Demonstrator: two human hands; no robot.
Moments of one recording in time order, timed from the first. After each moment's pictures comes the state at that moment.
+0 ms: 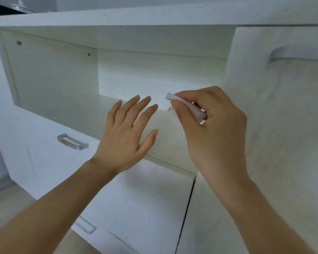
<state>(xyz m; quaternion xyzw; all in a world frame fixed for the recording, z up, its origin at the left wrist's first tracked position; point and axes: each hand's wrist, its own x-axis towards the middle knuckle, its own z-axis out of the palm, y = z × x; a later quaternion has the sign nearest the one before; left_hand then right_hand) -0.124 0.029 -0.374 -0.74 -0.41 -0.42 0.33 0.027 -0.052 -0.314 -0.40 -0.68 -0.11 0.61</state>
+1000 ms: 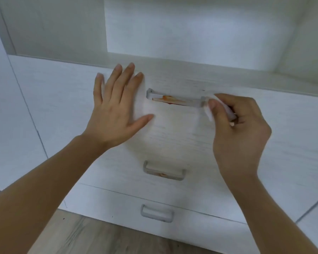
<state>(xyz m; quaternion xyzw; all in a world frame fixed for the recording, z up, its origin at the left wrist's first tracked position) -0.406 0.206 -0.517 -0.79 -0.33 -0.44 0.26 -0.223 0.071 -0.500 -0.54 -0.51 -0.20 0.64</state>
